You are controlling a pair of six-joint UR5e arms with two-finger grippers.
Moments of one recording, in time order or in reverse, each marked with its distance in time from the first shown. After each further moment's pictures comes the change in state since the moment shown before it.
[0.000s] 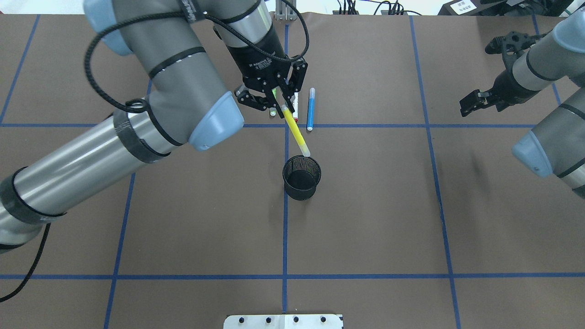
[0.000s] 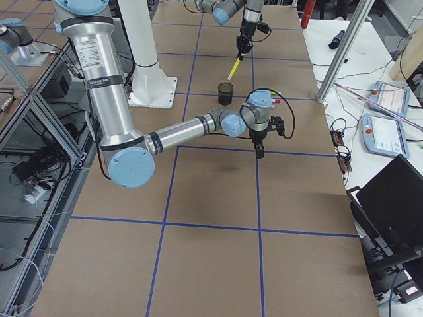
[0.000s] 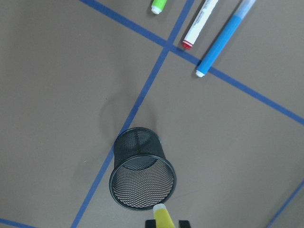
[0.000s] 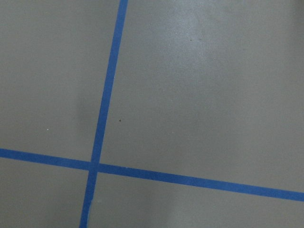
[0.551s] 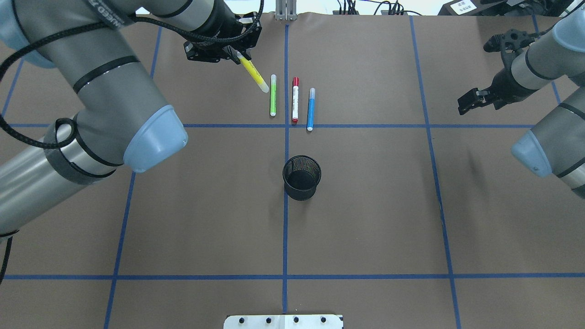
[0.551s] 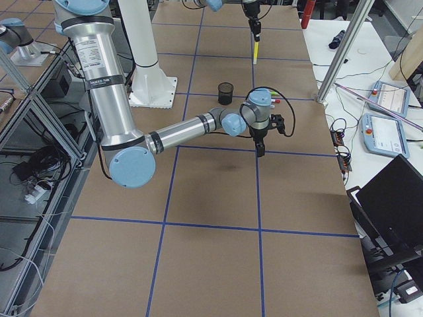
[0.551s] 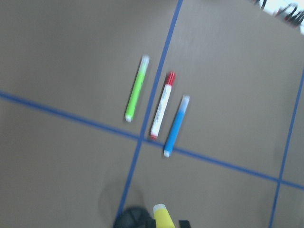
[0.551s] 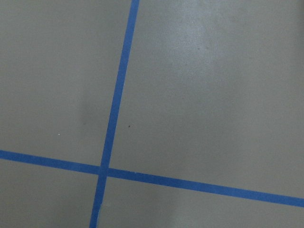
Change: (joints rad) left arm -0.010 0.150 -0.196 -0.120 0.469 0.141; right arm -0.001 0.006 0.004 0.012 -0.002 0.005
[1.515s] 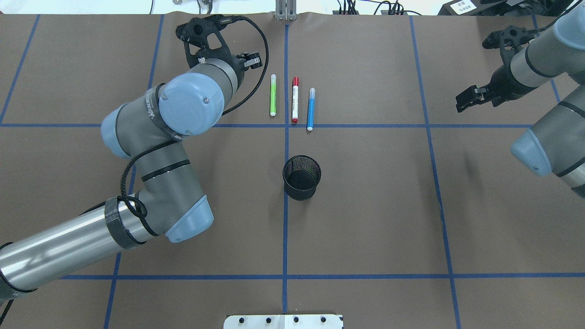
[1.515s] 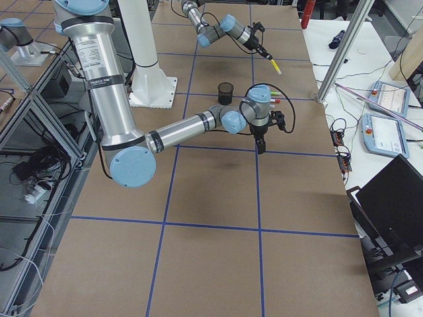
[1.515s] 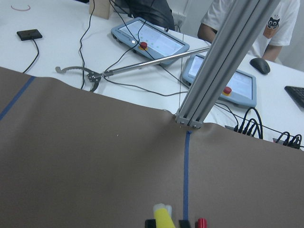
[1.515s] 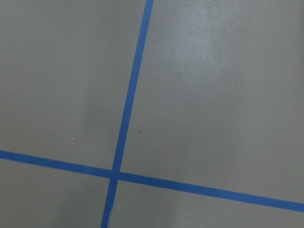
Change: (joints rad) left arm 0.245 0.102 0.319 -0.503 0.840 0.002; right arm 0.000 0.003 0.016 0.001 -0.004 0.002
